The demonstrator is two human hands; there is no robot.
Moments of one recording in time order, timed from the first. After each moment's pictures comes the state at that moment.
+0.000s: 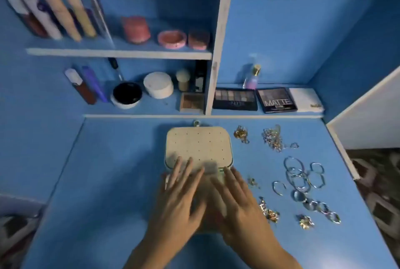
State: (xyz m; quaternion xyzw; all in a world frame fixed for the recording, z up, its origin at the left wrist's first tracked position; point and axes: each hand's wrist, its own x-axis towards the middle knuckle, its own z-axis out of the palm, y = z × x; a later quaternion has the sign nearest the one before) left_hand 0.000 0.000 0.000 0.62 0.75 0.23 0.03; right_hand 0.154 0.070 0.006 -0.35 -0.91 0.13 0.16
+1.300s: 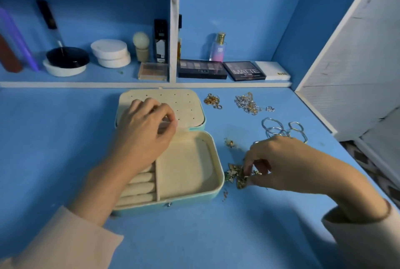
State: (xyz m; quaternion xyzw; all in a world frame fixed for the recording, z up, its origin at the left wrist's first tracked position) left_hand -0.020 0.066 -0.023 0.63 0.72 0.28 -0.04; right_hand 0.226 0.120 0.031 -0.34 -0.93 0.11 -0.08
